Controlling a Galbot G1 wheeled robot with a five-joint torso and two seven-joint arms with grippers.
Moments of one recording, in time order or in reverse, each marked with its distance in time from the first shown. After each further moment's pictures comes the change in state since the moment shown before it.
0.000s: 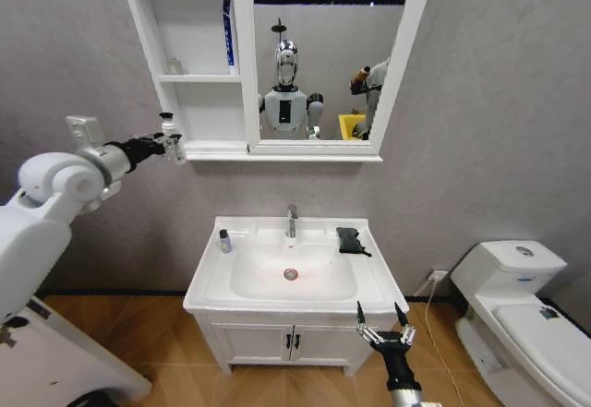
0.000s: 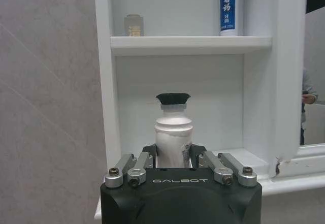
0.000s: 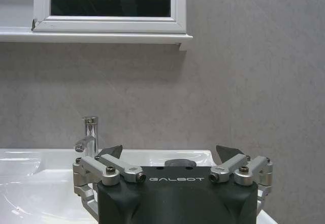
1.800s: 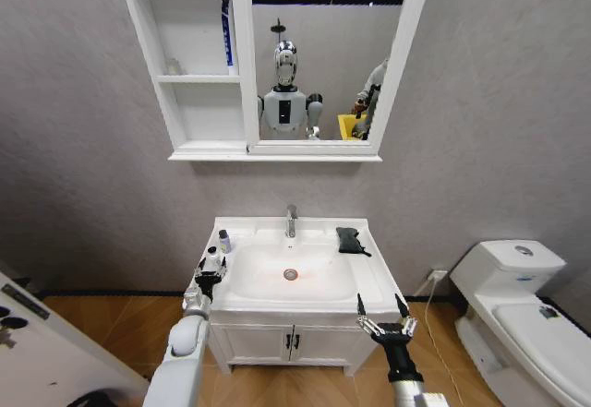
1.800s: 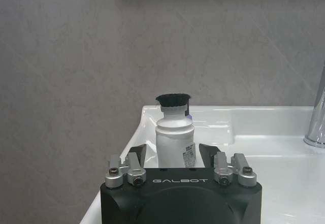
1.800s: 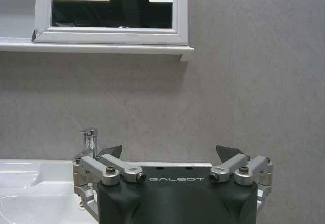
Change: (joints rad) left arm 0.998 -0.844 -0.541 0.108 1.066 -0.533 0.223; right arm 0.010 -0.006 0.009 0.071 0.000 -0.066 -0.003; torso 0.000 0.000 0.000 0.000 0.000
